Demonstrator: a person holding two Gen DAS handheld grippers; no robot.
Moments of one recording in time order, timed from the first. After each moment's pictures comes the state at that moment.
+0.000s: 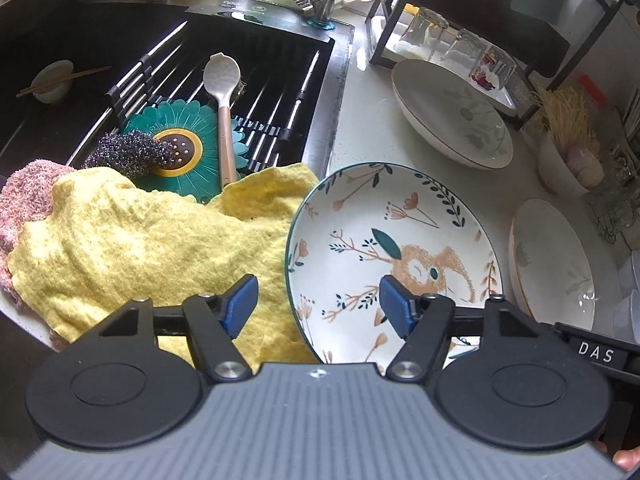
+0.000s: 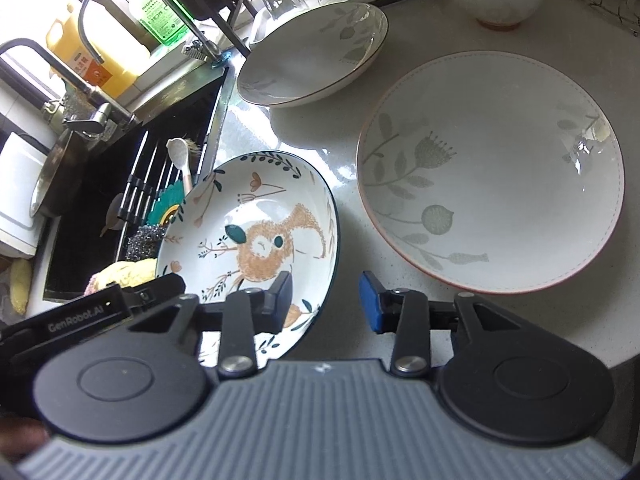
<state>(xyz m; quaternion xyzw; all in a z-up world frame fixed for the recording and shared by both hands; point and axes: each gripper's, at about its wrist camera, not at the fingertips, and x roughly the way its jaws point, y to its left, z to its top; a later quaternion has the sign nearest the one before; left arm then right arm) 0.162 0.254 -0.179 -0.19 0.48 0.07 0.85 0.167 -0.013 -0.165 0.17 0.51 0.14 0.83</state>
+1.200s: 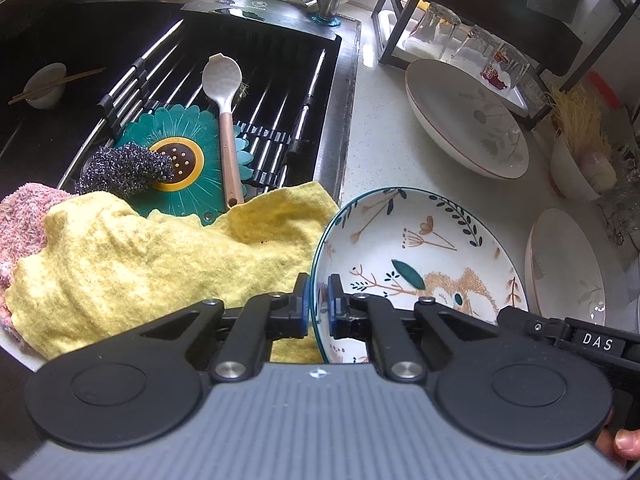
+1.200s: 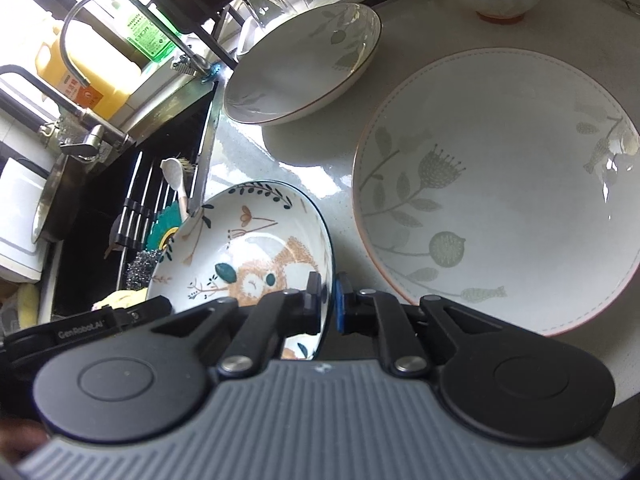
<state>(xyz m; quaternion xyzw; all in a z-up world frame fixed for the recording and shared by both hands) 0.186 0.267 -0.180 -0.18 0.49 0.06 0.85 0.190 -0.014 -0.173 0.19 0.51 0.14 0.83</state>
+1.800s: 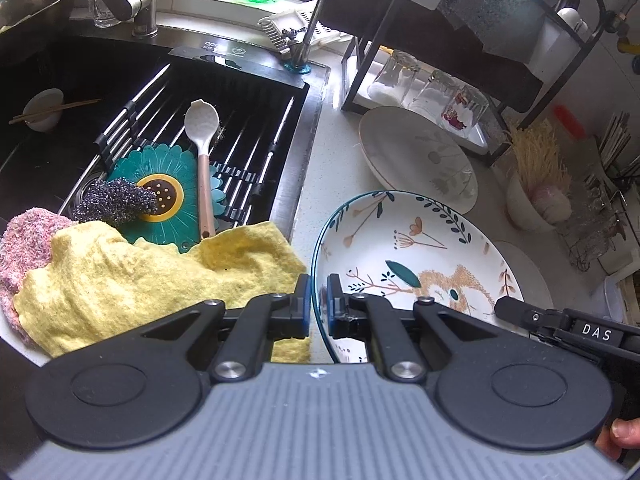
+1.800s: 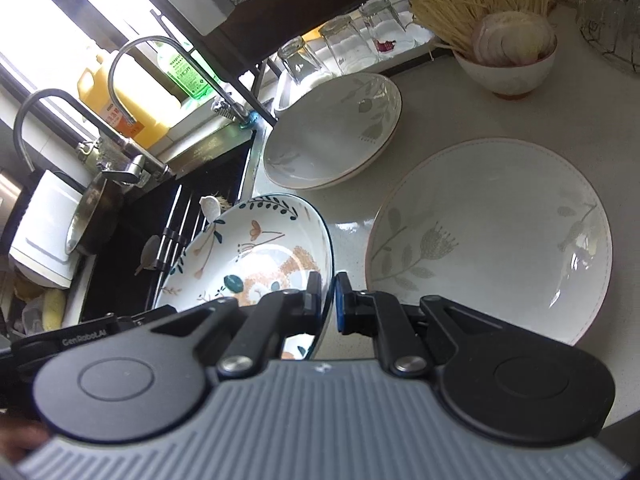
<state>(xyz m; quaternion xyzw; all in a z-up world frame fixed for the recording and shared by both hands) 0.176 0.244 -0.127 -0.20 0.45 0.05 0.87 0.183 -0.048 -0.128 0.20 0.45 0.18 0.85</state>
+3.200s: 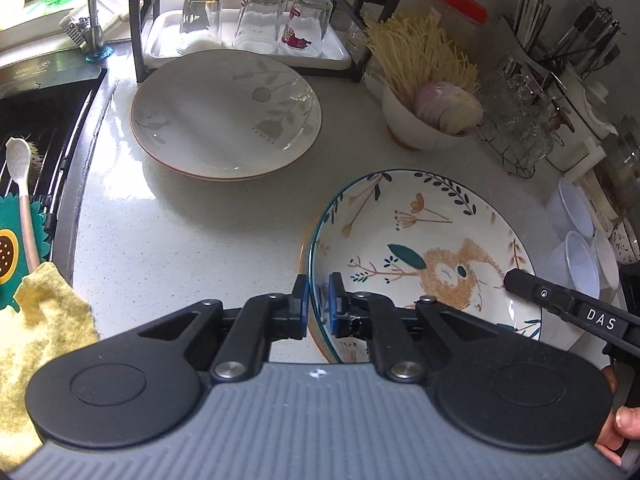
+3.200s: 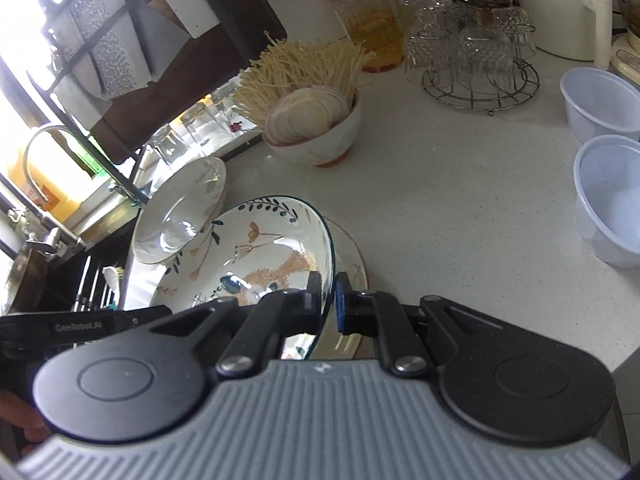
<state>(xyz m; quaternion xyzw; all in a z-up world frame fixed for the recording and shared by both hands) 0.273 0.098 -0.157 -0.10 0.50 -0.10 0.85 0.172 -0.171 -0.142 0.20 0.40 0.04 0.89</state>
